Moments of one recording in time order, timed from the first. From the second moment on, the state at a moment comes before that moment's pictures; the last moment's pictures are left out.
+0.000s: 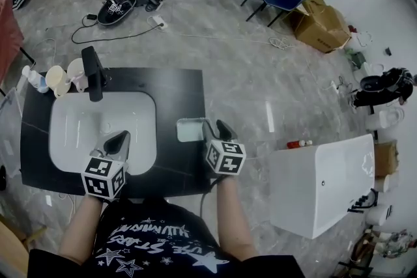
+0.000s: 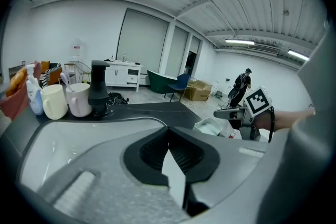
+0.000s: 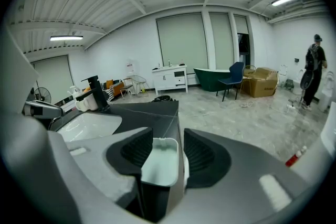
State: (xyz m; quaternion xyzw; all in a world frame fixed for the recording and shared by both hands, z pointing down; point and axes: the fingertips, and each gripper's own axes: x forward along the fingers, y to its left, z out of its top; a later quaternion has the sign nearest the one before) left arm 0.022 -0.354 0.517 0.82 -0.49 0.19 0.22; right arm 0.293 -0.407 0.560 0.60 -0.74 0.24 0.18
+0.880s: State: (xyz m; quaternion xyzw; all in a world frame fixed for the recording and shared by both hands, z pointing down) left arm 0.013 -0.337 0.544 0.81 -0.50 0.20 0.25; right arm 0.297 -0.400 0.617 0.59 -0.70 0.28 0.28
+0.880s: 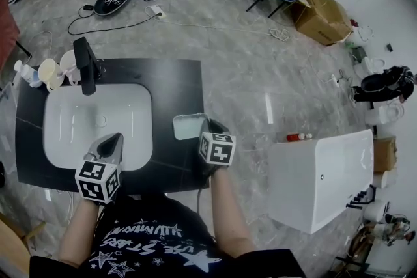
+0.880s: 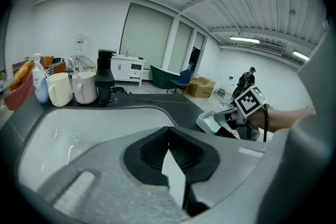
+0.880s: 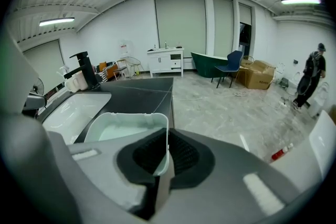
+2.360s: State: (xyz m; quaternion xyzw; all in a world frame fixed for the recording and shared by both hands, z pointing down) left arm -0.107 -0.127 0.499 0.82 -0.50 0.16 0.22; right arm 0.197 -0.204 0.501 0.65 -0.71 0.23 0.18
